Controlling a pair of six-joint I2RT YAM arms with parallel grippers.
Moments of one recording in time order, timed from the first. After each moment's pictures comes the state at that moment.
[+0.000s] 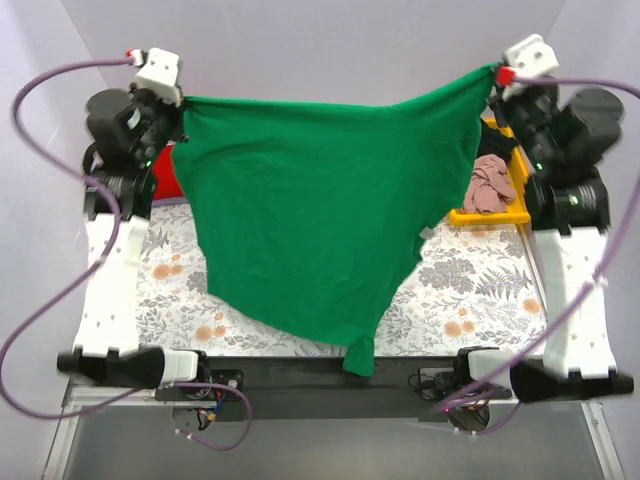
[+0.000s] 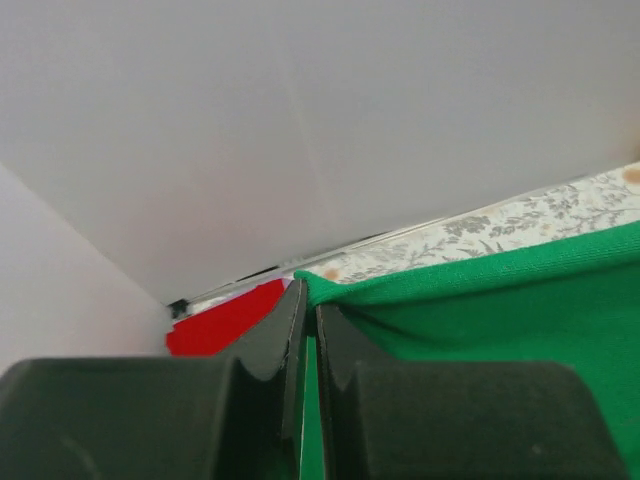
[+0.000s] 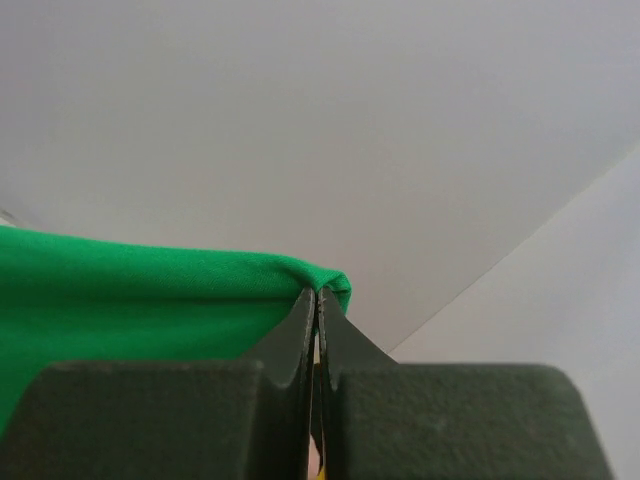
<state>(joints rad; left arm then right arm) -0.06 1.24 1.76 -0.48 0.11 0.25 0.09 1.16 1.76 -0.34 -0.24 -0.51</state>
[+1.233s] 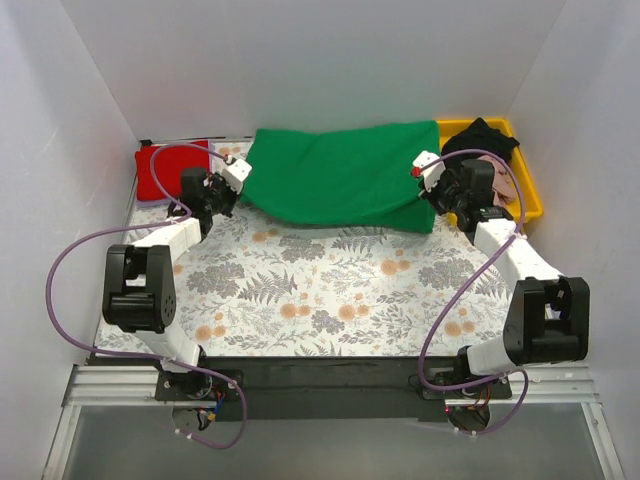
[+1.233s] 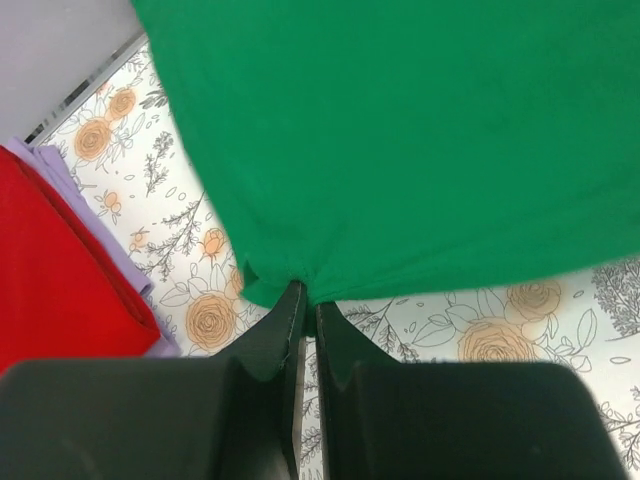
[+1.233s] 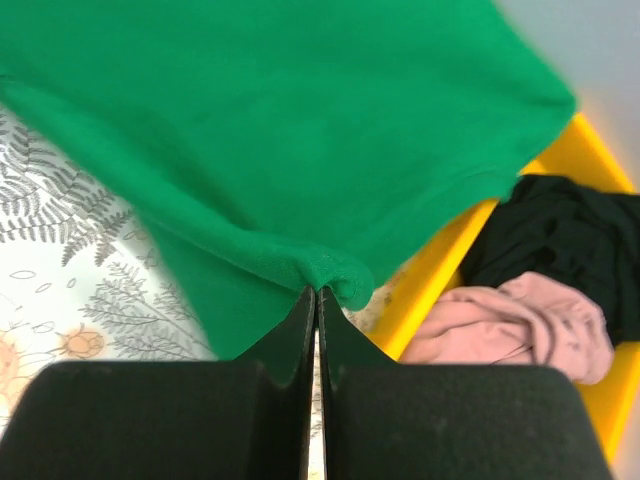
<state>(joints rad) -0.04 1.67 0.97 0.23 0.40 0.53 0.09 1.43 0.97 -0.05 -0.38 -0.69</state>
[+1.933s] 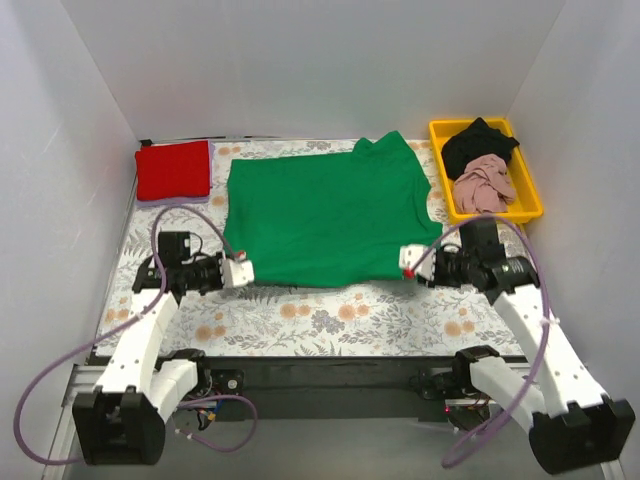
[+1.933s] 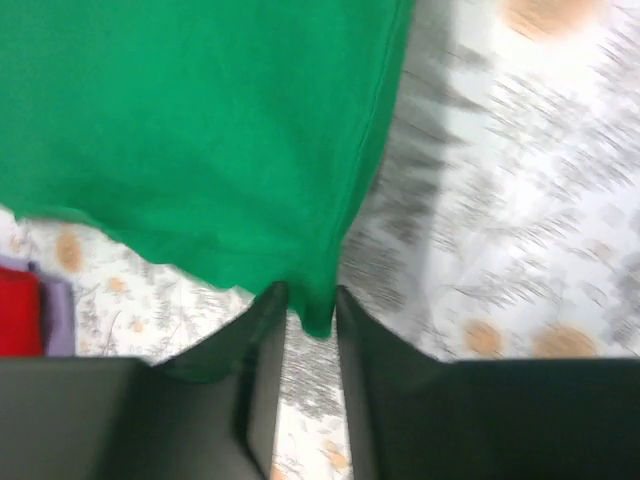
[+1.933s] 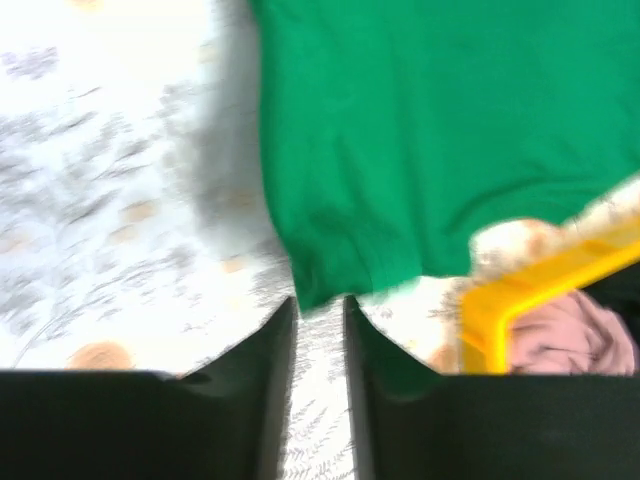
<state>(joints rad) 0.00 0.99 0.71 -0.67 0.59 1.30 0.21 0.95 0.88 -0.87 -0.41 -1.21</state>
